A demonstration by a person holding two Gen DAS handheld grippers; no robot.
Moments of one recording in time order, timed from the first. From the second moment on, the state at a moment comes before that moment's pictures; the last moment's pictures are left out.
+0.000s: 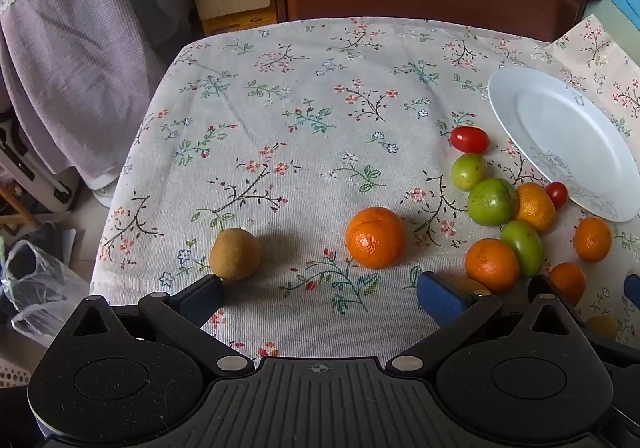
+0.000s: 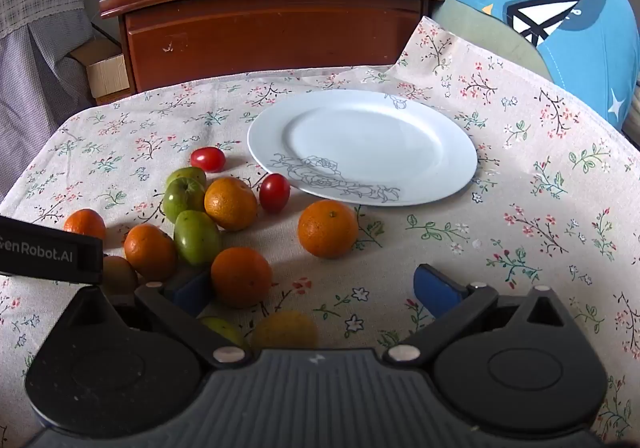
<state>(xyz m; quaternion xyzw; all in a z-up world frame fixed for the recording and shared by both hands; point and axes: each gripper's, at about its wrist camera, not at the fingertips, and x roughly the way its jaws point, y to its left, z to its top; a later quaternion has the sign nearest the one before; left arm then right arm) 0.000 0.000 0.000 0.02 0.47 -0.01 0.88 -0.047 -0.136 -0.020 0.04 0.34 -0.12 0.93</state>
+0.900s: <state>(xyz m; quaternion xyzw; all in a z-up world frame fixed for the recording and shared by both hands) -0.029 0.002 0.002 0.04 0.49 -0.04 0.87 -0.062 -0.139 -0.002 0.02 0.47 -0.07 0.88</state>
